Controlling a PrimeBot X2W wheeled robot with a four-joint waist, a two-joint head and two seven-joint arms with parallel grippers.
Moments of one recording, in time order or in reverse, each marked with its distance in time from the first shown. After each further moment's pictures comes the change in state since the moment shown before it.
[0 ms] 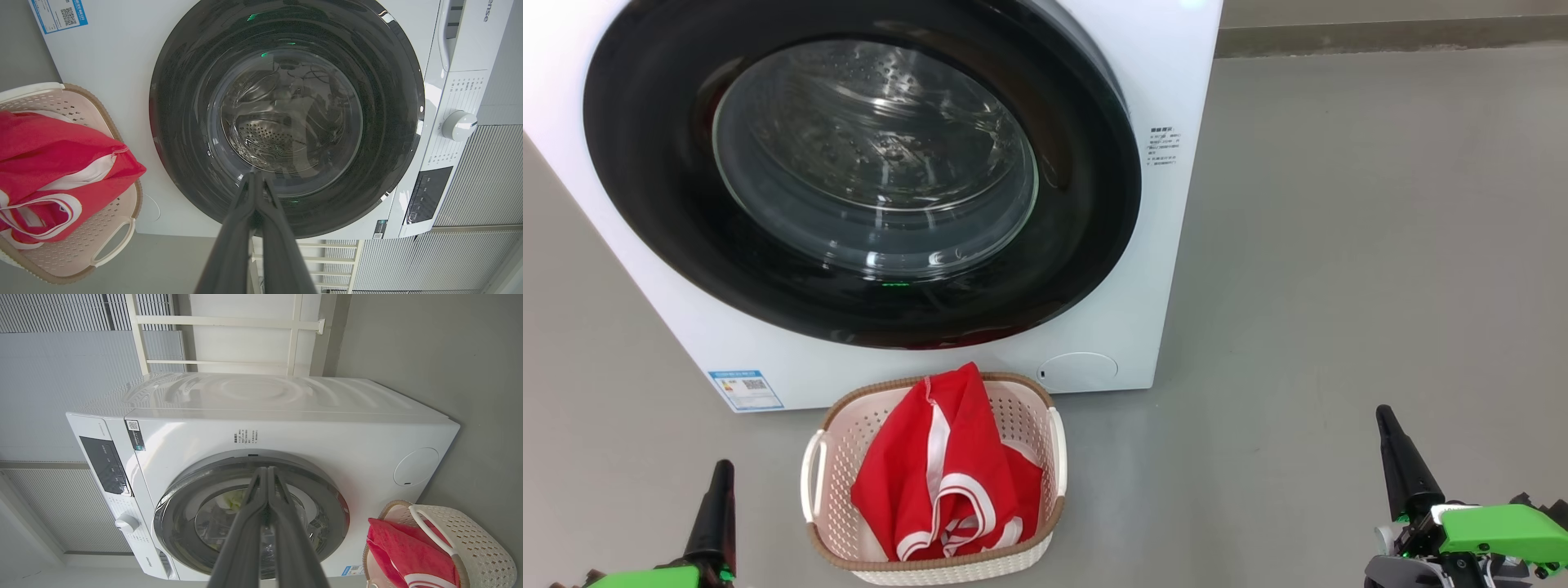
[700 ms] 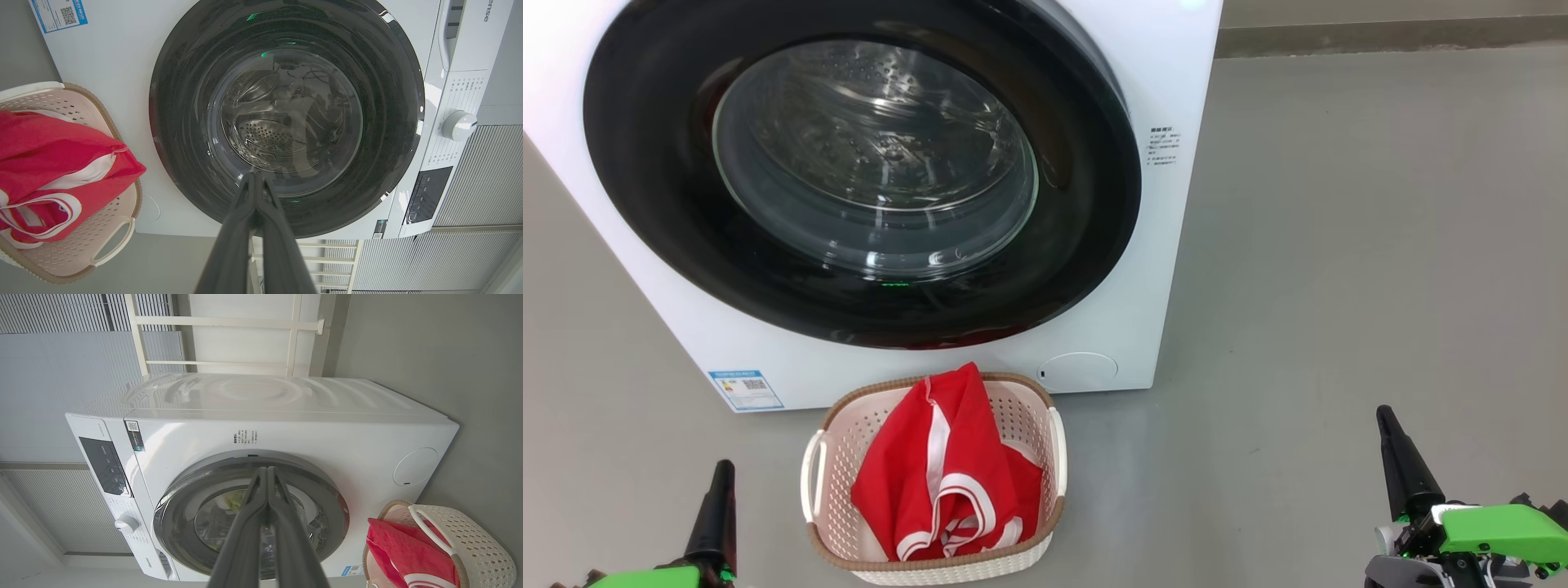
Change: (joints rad) left arm 0.000 -0.002 0.001 0.000 0.000 0.000 0.001; right arm 0.000 0.001 -0.002 0.000 0.000 -0.002 0.000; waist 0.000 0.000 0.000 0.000
